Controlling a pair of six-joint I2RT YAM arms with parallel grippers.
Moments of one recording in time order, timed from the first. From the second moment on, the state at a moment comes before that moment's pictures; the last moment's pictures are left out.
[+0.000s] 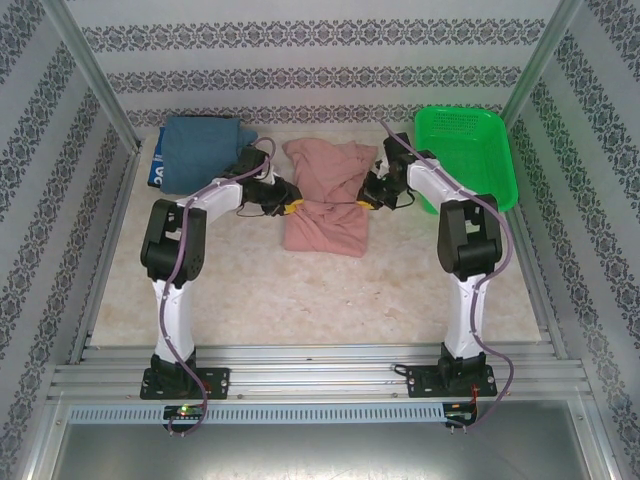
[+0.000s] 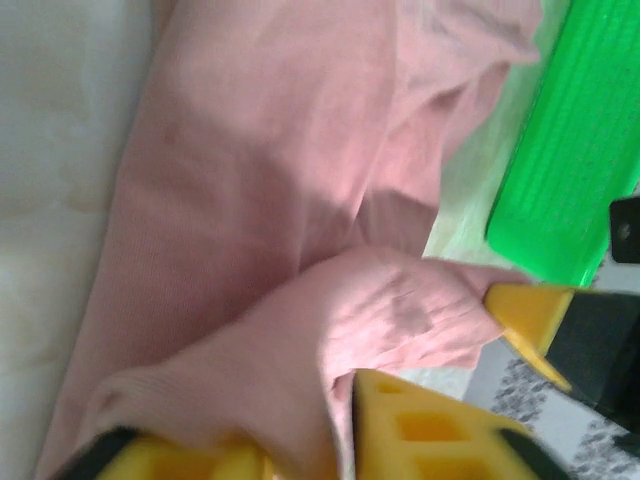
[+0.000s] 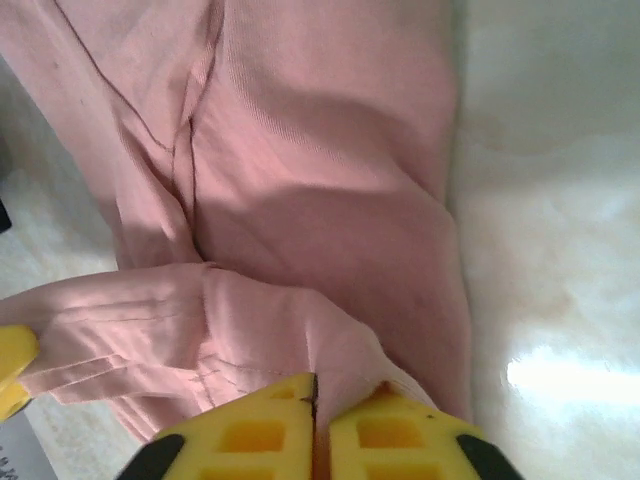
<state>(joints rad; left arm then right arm) -0.23 2.15 1.57 -0.36 0.69 -0.87 0.19 2.16 1.73 -0.78 -0.52 0.60</state>
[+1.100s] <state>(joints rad) -0.32 1.65 0.91 -0.36 0.60 -0.86 0.31 1.55 0.82 -0.36 -0.57 0.80</state>
